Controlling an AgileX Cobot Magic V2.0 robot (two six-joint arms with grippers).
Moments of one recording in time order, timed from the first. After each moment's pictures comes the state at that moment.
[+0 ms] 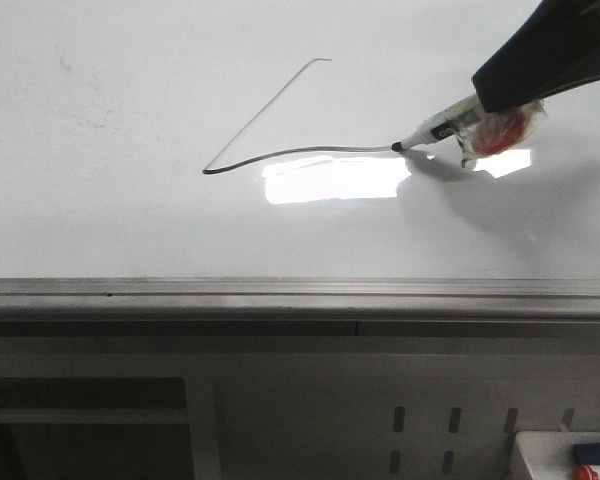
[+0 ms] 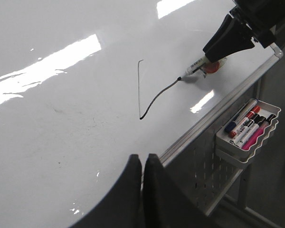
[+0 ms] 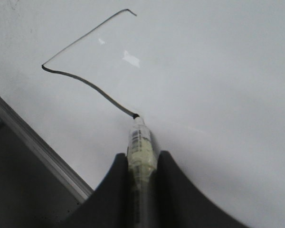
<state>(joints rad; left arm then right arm) -0.77 0.20 -0.62 0.04 0.75 0.14 0.32 1.08 -0.71 0.70 0.44 -0.85</state>
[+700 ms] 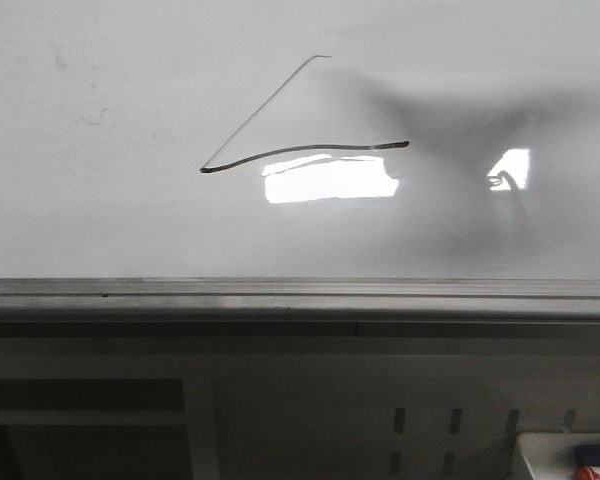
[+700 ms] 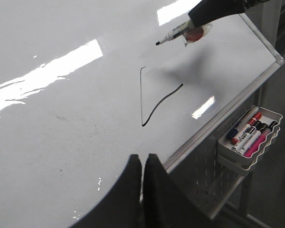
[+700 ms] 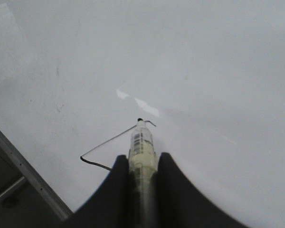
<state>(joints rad) -0.77 0.20 -0.62 0.03 0.72 0.14 0.35 1.07 -0.89 0.91 0.46 -0.90</state>
